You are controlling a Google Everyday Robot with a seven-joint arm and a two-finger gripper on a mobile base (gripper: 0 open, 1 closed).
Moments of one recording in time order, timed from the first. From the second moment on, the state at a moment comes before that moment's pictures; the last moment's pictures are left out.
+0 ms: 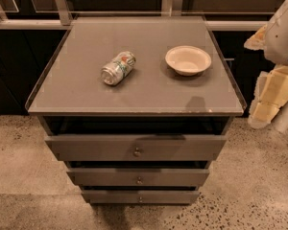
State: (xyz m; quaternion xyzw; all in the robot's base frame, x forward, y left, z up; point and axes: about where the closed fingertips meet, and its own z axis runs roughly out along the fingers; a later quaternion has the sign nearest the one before) arm 0.438 -0.217 0.976 -0.60 0.78 -0.03 0.16
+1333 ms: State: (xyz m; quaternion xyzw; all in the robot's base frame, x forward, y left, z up) arm 0.382 -0.209 0.909 -0.54 0.80 0.05 0.25
